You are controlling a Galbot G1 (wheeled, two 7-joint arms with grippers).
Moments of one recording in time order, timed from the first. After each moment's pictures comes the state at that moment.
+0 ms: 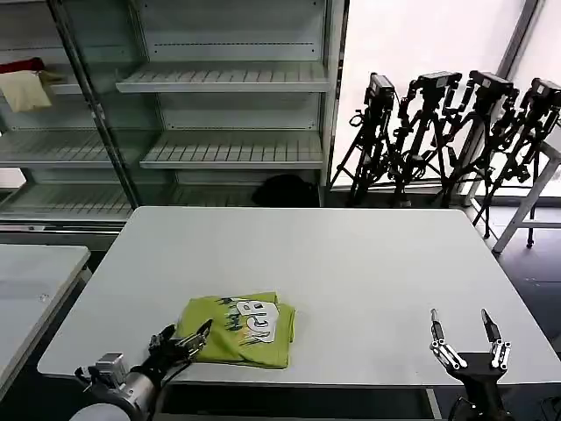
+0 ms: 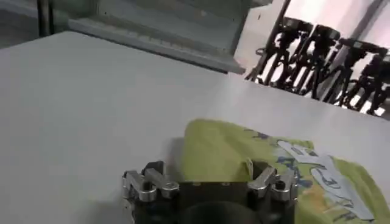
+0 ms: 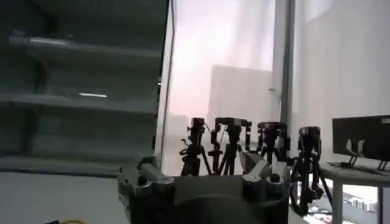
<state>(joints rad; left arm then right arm) 1.52 -1.09 -0.54 -2.08 -0.77 0.42 -0.09 -1.87 1.01 0.62 2.18 0.31 0.34 0.37</state>
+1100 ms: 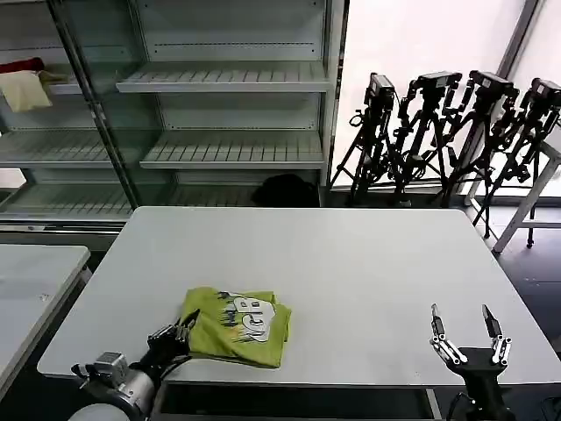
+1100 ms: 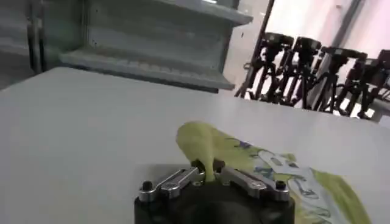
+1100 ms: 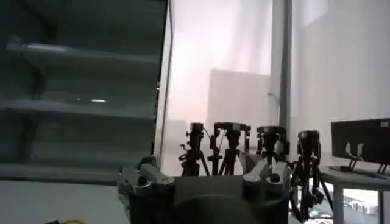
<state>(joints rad) 1.53 -1.03 -0.53 -2.13 -0.73 0.35 -0.11 -1.85 1.01 0.62 2.19 0.31 0.33 0.37</state>
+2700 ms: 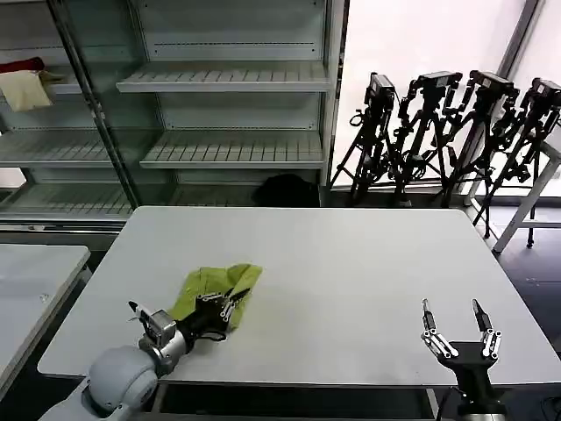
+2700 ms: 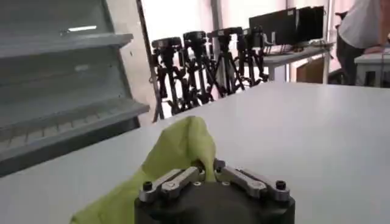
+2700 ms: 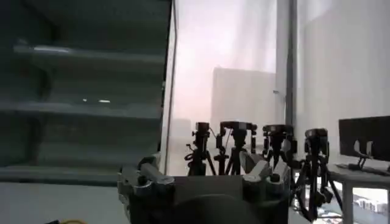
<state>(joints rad) 1.12 -0.85 -0.20 -2.00 -0.47 0.33 0.16 -1.81 1.04 0.60 2.20 0.30 0.29 0.35</state>
